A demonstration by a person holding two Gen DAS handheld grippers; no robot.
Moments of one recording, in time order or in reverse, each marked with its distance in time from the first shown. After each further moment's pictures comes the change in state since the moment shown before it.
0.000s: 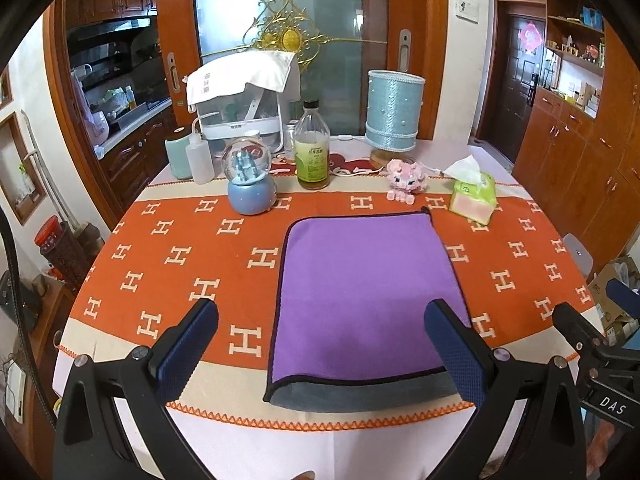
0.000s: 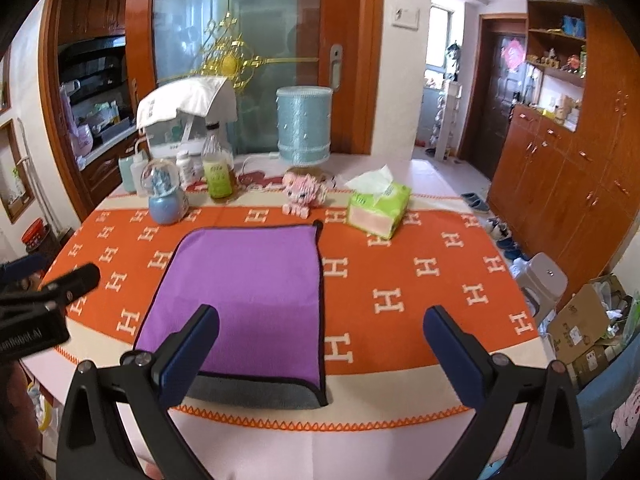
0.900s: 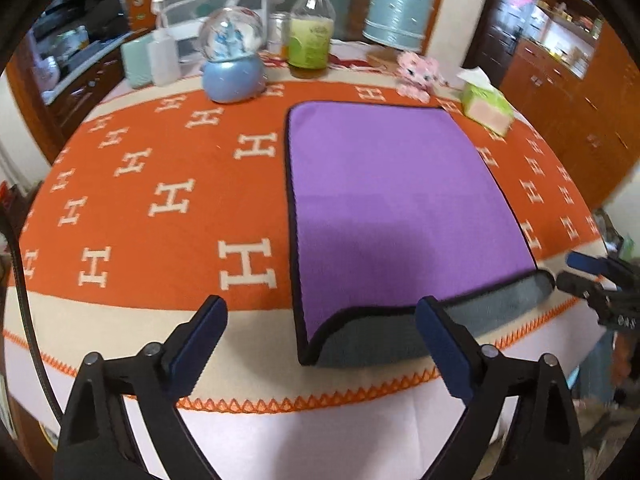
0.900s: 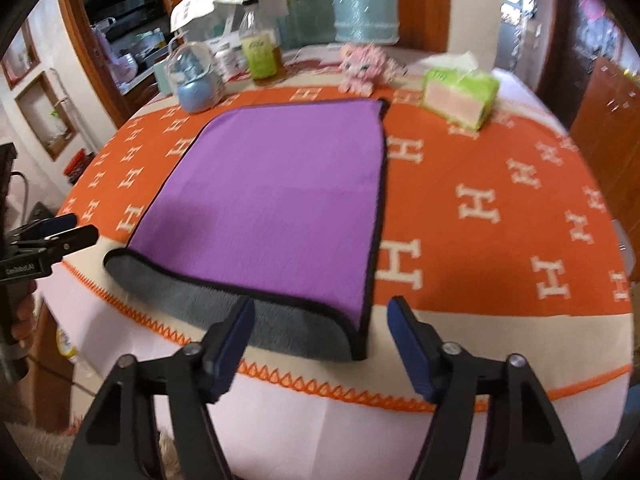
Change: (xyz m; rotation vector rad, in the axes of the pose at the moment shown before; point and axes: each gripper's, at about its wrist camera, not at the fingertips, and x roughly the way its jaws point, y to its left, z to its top) left arm 0.118 0.071 -0.080 0.042 0.267 -0.187; right arm 0.113 -0.005 -0.074 -0.084 0.314 0.278
